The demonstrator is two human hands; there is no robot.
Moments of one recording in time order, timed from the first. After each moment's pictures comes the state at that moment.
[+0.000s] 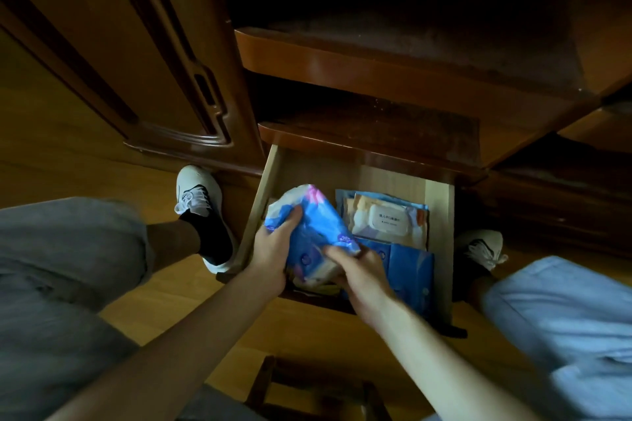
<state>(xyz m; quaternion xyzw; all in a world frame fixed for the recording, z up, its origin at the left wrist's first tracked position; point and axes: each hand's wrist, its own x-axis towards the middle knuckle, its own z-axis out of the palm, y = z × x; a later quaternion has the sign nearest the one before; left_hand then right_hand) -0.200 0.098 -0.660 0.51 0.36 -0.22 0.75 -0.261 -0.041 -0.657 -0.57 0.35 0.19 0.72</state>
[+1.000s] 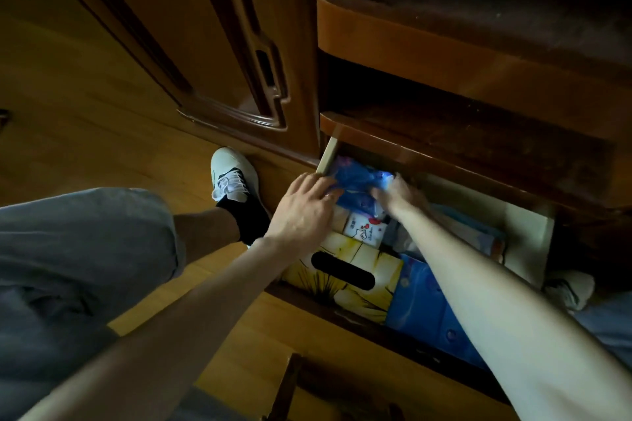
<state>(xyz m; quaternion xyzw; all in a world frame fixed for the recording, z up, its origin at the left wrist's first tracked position) -0.124 0.153 -0.713 0.97 -0.22 -0.03 0.12 -0.062 -0.053 -0.776 -0.87 0.23 0.30 0.31</state>
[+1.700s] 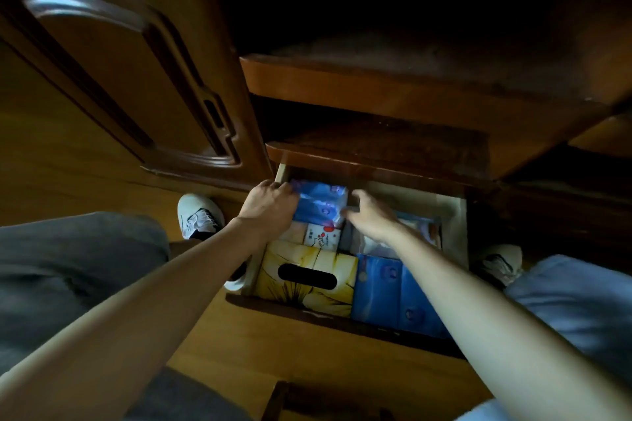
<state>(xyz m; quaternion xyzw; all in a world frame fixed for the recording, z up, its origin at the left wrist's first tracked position) -0.091 0.127 -0.656 0.95 -0.30 -0.11 -0.09 -0.122 -0.096 -0.694 -0.89 0.14 0.26 0.36</state>
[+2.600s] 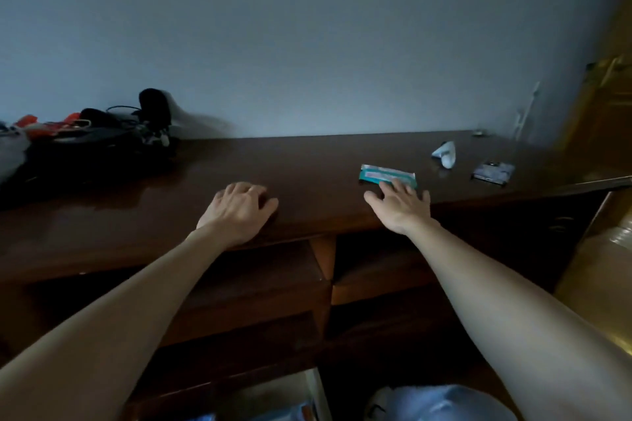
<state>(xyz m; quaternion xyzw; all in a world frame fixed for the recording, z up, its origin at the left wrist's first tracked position) -0.028 -0.114 -0.295 0.92 -0.34 0.10 0.16 -0.165 -0.398 -0.298 -0.93 0.35 -0.10 0.05</state>
